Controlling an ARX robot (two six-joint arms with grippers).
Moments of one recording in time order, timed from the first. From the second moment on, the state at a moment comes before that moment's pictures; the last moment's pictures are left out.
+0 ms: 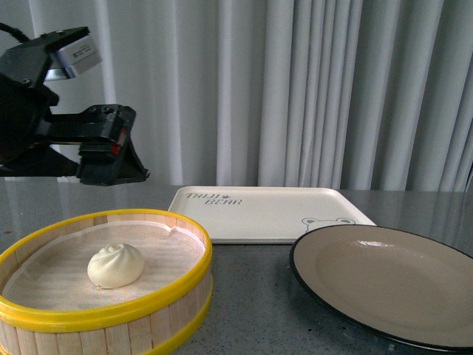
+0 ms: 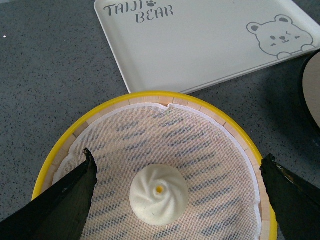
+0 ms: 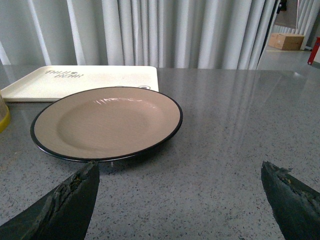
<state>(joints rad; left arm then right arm) -0.18 1.50 1.18 -0.17 0.14 0.10 0.00 0.00 0.01 0.00 0.00 -0.01</state>
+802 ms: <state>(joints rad) -0.25 1.65 1.25 -0.31 -0.04 0.07 0.00 0.00 0.01 0.00 0.00 -0.01</state>
